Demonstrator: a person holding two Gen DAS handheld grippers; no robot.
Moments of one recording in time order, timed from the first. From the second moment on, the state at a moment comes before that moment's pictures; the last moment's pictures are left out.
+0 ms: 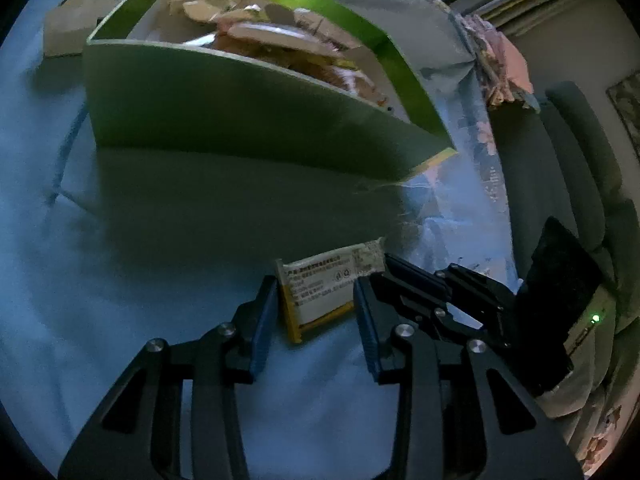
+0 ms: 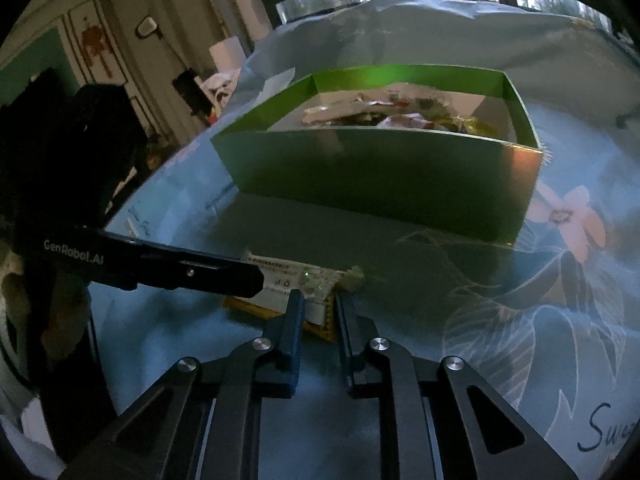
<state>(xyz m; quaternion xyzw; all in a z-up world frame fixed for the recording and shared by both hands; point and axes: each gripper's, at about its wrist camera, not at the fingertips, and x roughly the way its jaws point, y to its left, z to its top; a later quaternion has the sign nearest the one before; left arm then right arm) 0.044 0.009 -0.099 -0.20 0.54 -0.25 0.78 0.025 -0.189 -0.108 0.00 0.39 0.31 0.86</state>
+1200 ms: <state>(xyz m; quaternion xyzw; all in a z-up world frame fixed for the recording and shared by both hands) 0.180 0.010 -0.029 -0.15 0.47 -0.21 0.84 0.139 -0.172 -0.021 0.01 0.32 0.29 0.90</state>
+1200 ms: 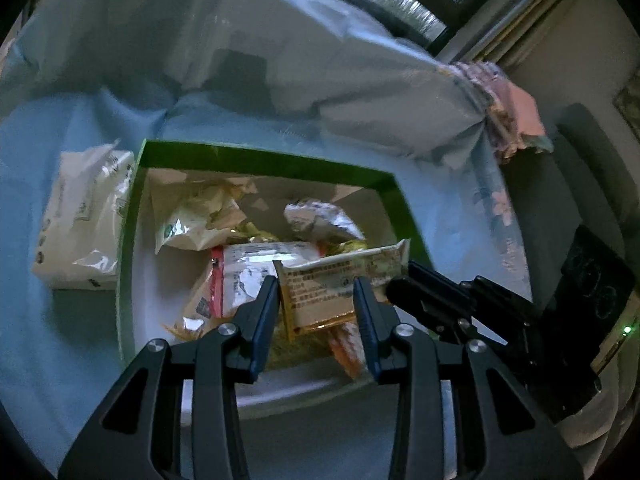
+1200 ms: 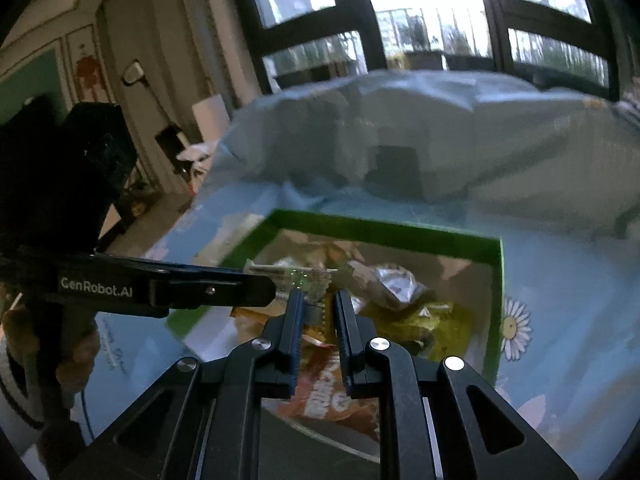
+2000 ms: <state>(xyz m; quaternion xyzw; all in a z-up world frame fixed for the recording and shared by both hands) 0.111 0.024 0.019 0.01 0.43 -0.09 0.90 0.090 -0.176 0.013 -0.03 0.35 0.12 0.93</state>
